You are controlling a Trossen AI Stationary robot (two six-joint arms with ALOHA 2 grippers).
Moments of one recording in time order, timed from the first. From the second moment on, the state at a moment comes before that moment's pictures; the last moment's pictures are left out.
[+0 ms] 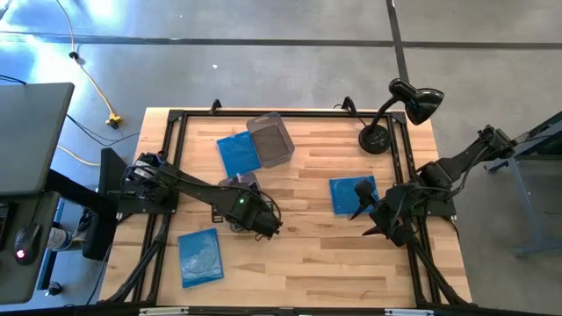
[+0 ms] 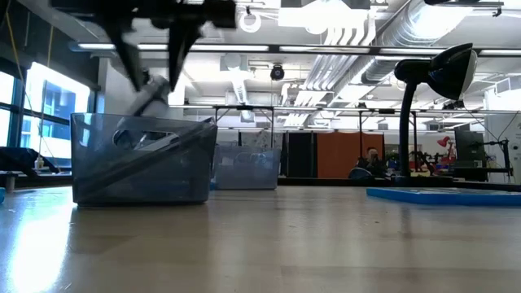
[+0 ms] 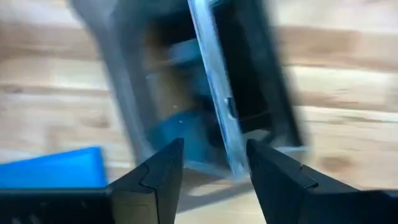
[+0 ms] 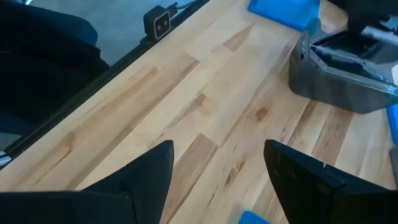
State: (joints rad) left arm -0.35 1.86 1.65 -1.40 -0.29 -2.01; right arm 0.50 0.94 0.90 -0.68 -0.01 -0.17
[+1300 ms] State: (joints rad) left arm -0.83 2.17 1.95 -1.50 0.02 -2.06; right arm 0.51 1.14 0.69 -0.25 -0.14 -0.18
